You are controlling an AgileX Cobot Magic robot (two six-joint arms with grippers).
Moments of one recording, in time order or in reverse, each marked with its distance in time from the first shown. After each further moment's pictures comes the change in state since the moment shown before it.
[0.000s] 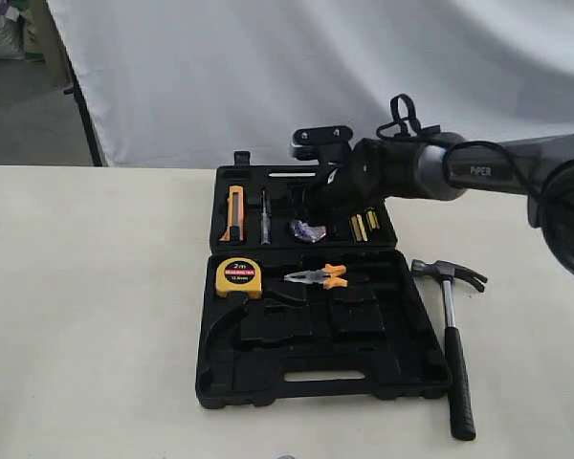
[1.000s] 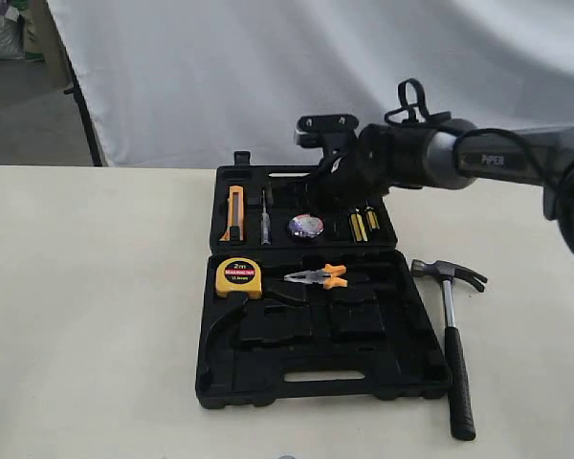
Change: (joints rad) left arm 0.000 0.000 0.000 0.000 0.000 0.000; right arm -0.006 -0.033 0.000 -0.001 0.036 0.025
